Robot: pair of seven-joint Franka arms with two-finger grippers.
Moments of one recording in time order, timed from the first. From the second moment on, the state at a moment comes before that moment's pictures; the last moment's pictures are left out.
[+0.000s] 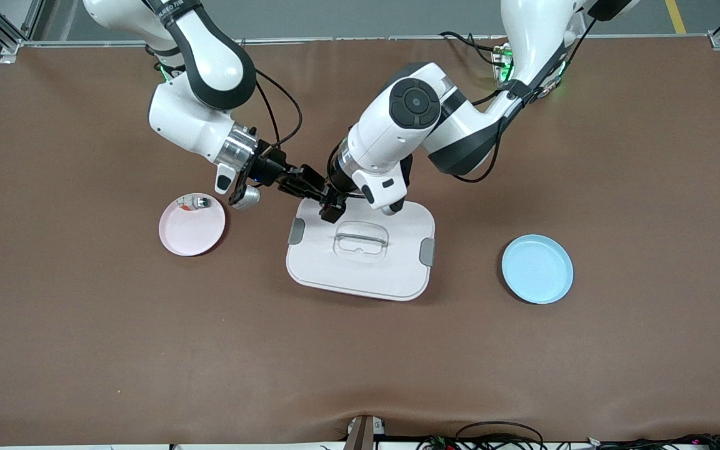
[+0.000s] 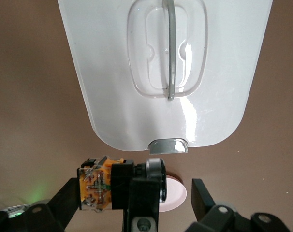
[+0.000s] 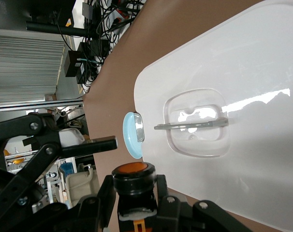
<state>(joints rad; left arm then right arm) -0.42 0.61 -0.47 -1.30 -0.08 2.12 -2.08 0.62 0.13 0.01 -2.10 1.56 2.64 -0.31</state>
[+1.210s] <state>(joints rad) -0.16 0.36 -0.37 -1.27 0.01 1.72 -1.17 0.43 0.12 -0.02 -2.04 0.36 2.18 -0.39</state>
